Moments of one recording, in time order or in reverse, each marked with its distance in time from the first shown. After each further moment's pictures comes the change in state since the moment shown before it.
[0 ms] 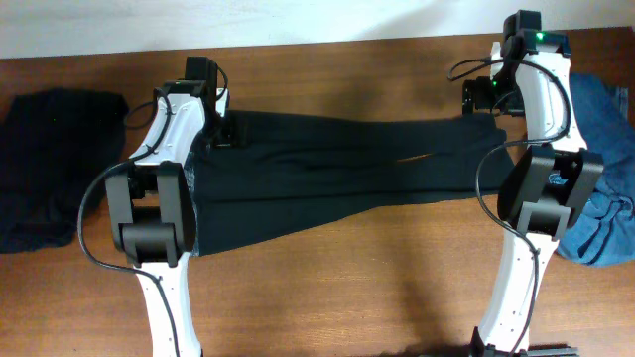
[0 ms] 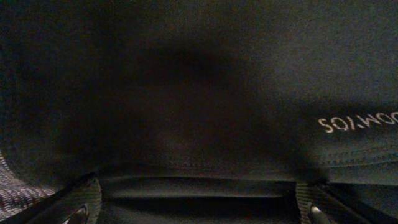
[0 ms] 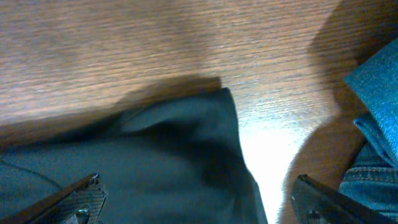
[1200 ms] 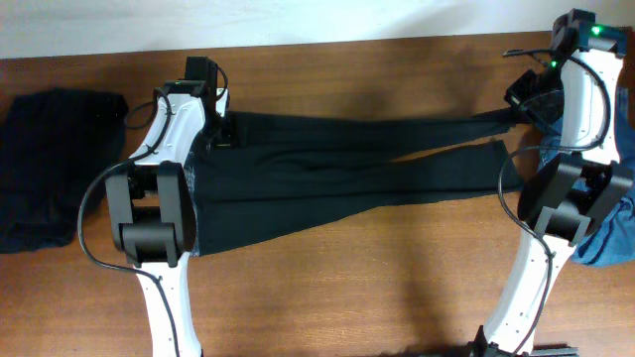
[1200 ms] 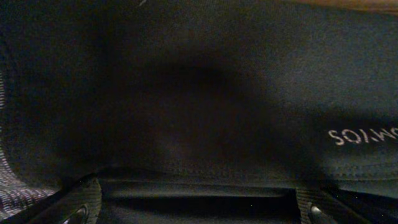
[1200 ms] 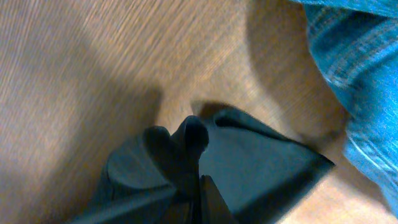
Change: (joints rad) left arm 0.000 0.000 0.000 0.000 0.000 0.000; right arm -0.132 0.000 0.117 -0.213 -0.146 0.629
